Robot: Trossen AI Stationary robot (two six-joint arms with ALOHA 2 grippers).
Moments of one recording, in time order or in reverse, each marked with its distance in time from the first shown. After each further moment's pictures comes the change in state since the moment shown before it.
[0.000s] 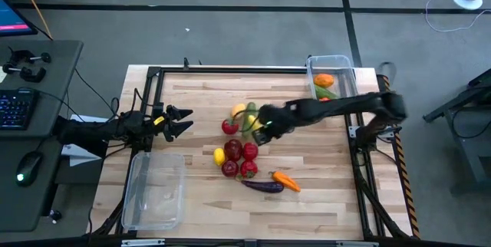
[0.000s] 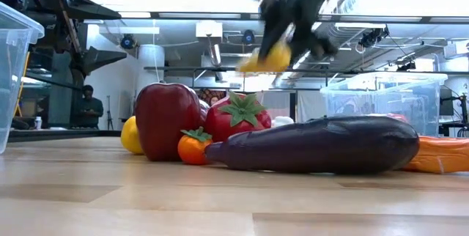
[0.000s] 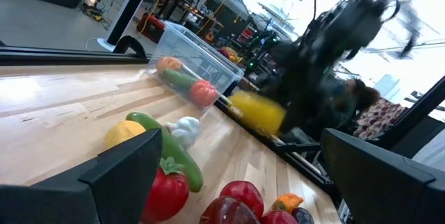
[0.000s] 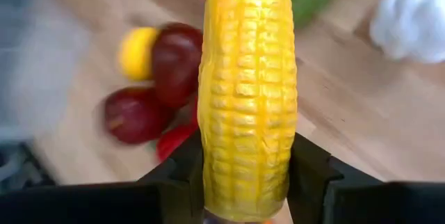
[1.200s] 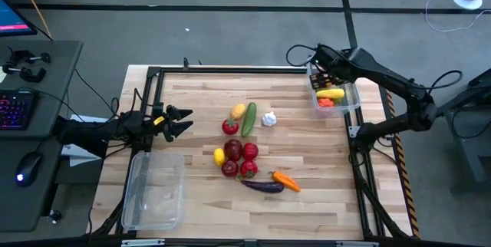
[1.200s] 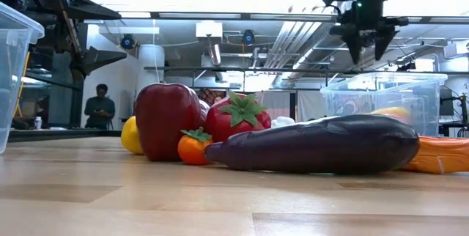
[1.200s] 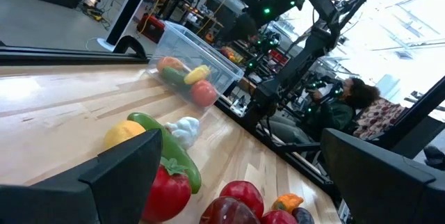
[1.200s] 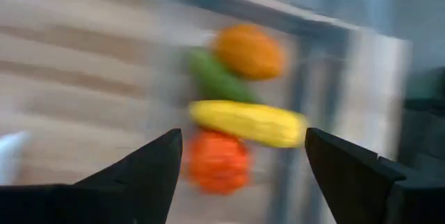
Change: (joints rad) left arm 0.000 0.000 0.000 0.000 0.000 0.000; right arm -0.623 -0.288 -0.002 -0.596 0.395 -0.344
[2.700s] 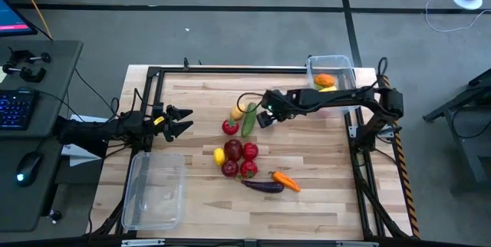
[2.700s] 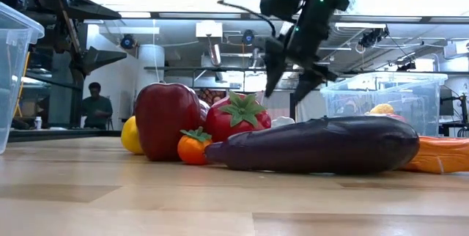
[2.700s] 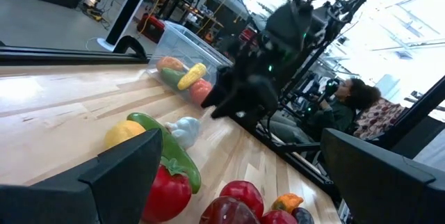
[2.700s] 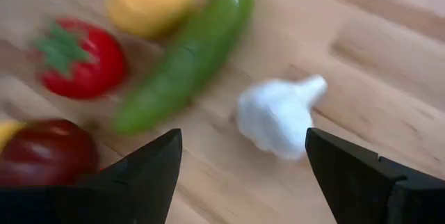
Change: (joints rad) left arm 0.000 0.000 0.000 0.000 0.000 0.000; right arm 0.434 0.344 -0.132 0.716 -0.244 0.221
